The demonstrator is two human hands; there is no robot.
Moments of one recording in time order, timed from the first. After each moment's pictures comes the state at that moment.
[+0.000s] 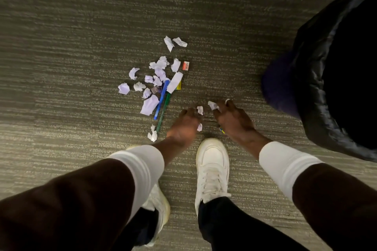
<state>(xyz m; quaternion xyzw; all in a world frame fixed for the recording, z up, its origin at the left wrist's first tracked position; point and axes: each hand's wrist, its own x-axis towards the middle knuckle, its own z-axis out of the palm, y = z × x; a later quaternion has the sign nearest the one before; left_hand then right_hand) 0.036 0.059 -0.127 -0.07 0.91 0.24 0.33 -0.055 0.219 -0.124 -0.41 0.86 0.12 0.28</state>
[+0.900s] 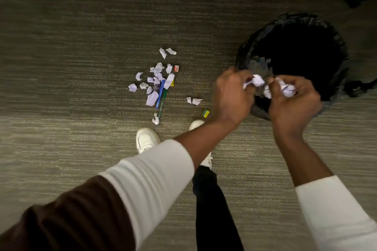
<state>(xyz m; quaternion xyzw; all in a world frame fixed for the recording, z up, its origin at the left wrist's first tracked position) -0.086 0.167 0.181 -0.22 0.85 0.47 0.04 -0.109 0.297 0.184 0.14 0.93 -0.34 -0.01</state>
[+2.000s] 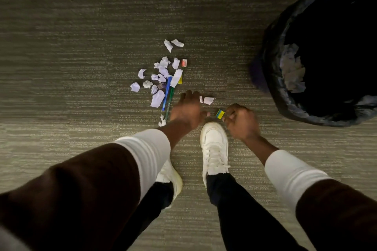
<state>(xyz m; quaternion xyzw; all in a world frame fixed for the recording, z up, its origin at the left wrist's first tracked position) 0.002 0.060 -0.017 -0.14 0.90 0.21 0.36 -0.026 0.256 -0.027 -0.01 0.90 -0.22 0.37</state>
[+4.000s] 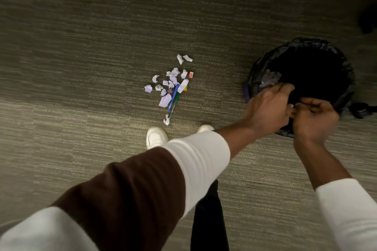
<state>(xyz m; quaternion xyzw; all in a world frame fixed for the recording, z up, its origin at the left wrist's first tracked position) -0.113 0.192 0.197 -0.07 0.86 0.48 0.15 -0.130 0.327 0.176 0.30 0.87 -0.38 0.06</state>
